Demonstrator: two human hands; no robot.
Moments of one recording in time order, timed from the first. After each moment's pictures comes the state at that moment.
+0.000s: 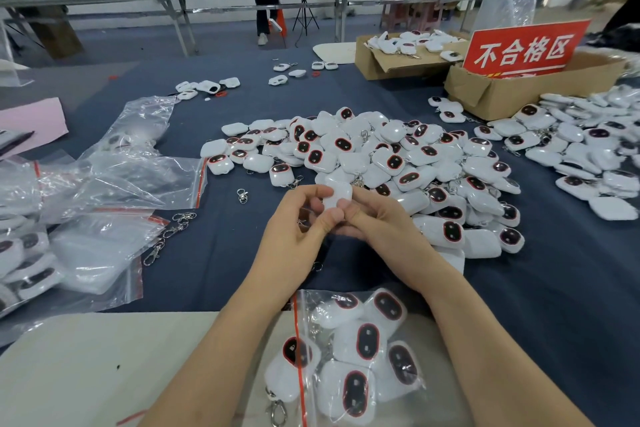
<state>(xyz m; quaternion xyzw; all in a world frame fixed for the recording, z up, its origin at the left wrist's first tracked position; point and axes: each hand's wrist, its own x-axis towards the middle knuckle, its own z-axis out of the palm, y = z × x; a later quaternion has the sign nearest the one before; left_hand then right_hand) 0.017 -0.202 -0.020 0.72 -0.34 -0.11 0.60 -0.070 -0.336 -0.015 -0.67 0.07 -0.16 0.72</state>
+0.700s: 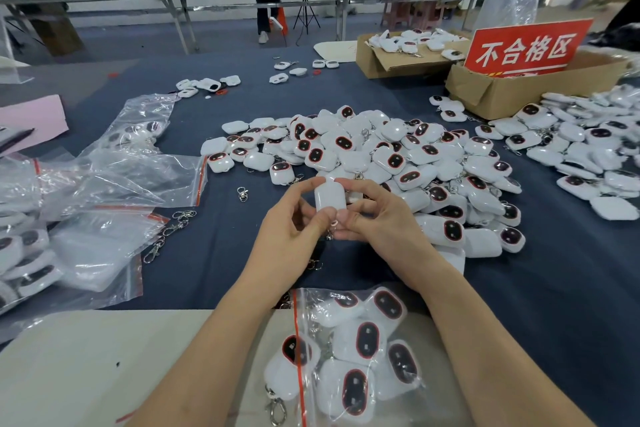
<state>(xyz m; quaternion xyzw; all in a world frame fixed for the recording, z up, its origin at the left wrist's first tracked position) 0.028 -0.201 -0.026 0.73 -0.36 -0.09 0.57 -0.065 -0.338 -0.019 -0.65 0.12 -0.19 0.73</state>
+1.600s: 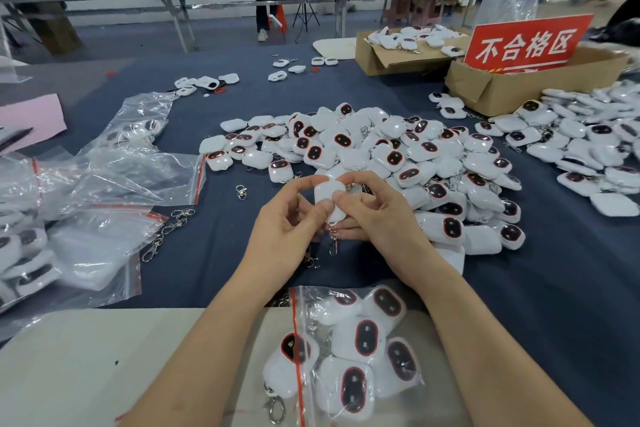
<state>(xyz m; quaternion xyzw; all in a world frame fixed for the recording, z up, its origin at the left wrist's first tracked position) 0.028 -0.200 -0.023 0.69 -0.35 -0.13 0.62 -0.063 -0.334 -0.013 -0.65 0.15 -0.20 0.72</state>
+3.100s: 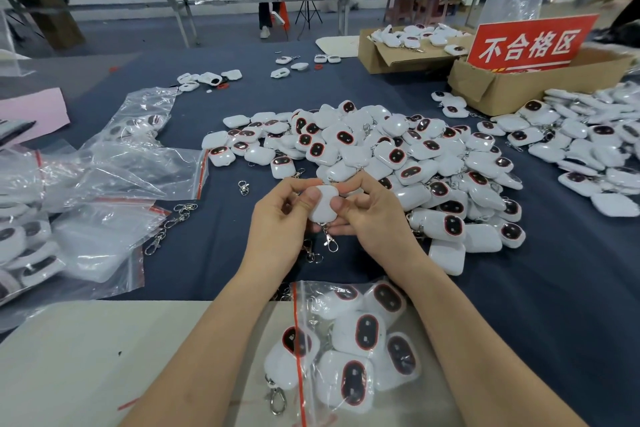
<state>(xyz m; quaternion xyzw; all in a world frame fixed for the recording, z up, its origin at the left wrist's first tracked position) 0.027 -0.204 -0.024 0.67 -0.25 -0.13 0.69 -0.052 -0.327 -0.023 -0.68 0.16 -0.23 0.68</state>
